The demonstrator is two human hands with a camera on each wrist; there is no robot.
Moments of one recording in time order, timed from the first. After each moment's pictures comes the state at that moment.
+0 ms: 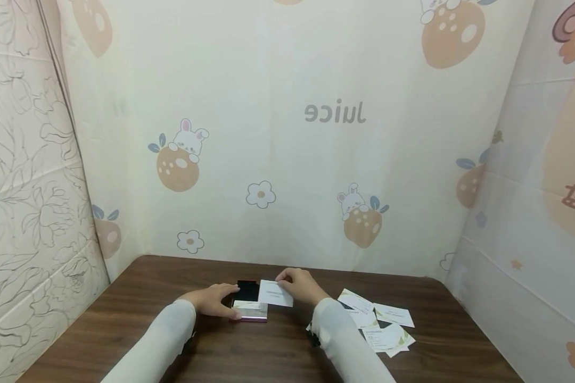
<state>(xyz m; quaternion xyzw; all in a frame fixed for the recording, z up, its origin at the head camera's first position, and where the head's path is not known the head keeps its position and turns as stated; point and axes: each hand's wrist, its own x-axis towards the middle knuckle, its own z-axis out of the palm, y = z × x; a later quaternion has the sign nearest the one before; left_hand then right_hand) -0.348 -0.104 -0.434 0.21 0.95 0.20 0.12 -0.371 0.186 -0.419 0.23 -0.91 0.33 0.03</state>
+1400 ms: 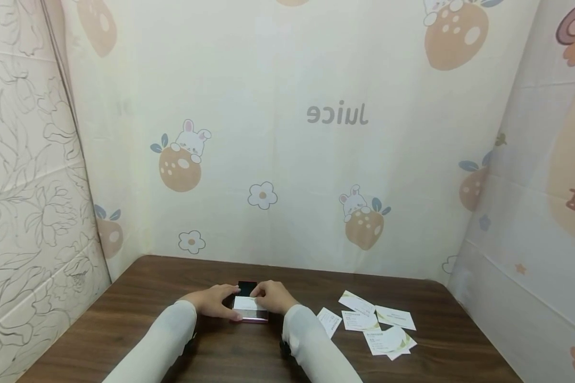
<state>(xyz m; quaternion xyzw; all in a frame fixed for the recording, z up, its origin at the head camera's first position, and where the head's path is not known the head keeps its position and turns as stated) -0.355 -0.105 -0.437 0.21 0.95 0.19 0.12 -0.367 0.121 -0.442 0.25 -0.92 0.31 -0.03</state>
